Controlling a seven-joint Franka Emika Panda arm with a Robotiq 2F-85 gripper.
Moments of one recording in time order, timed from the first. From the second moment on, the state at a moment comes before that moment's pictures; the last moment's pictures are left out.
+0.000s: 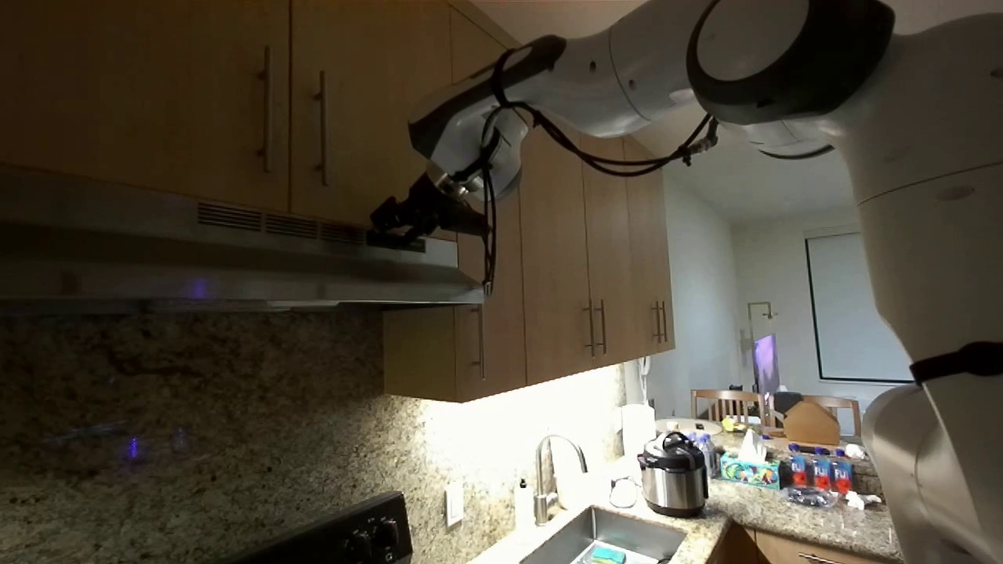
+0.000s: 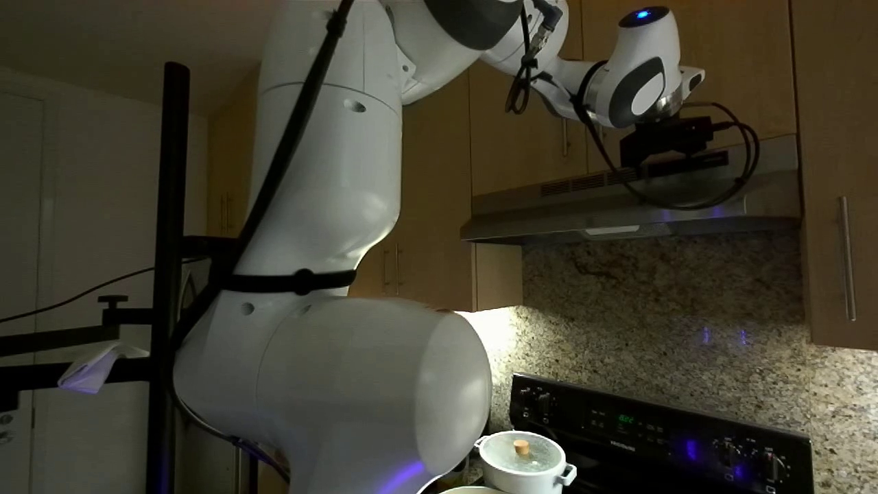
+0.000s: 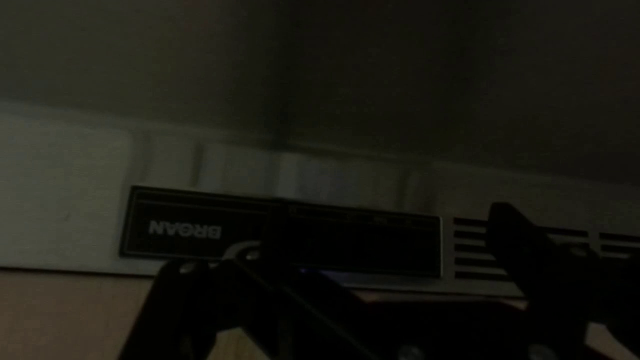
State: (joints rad) arm 0.48 0.05 -0.45 -1.61 0.53 2.61 -0.68
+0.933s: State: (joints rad) arm 0.32 0.05 -0.25 -1.60 0.53 2.59 -0.68
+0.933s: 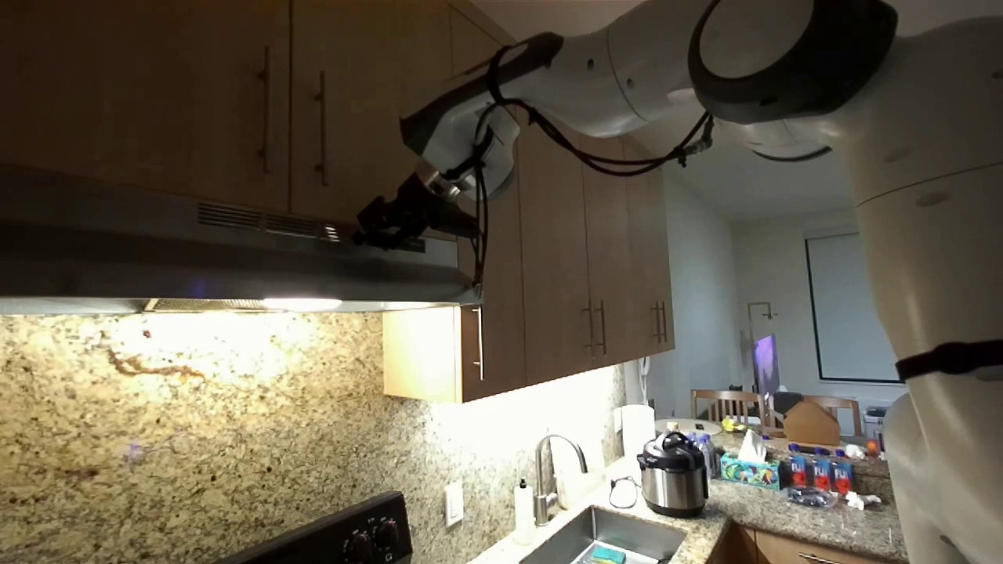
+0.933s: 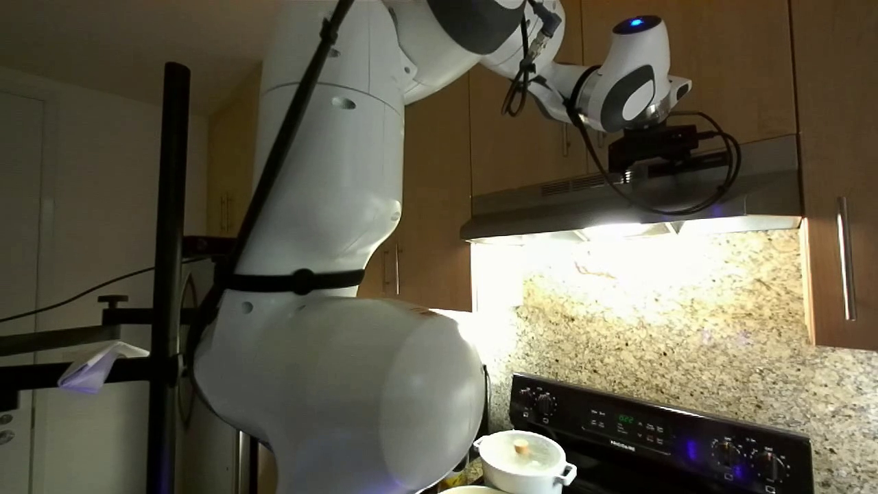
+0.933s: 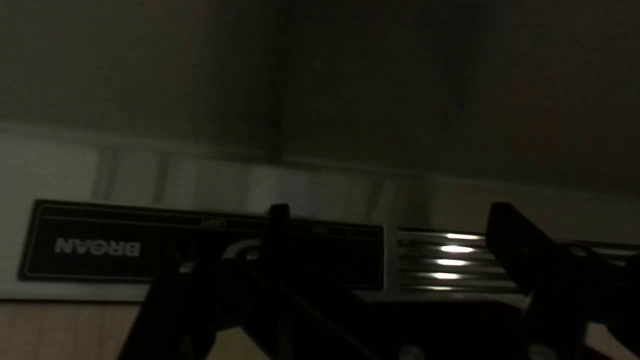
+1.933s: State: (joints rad) arm 0.16 -0.14 -0.02 -1.76 0.23 2.64 -0.47
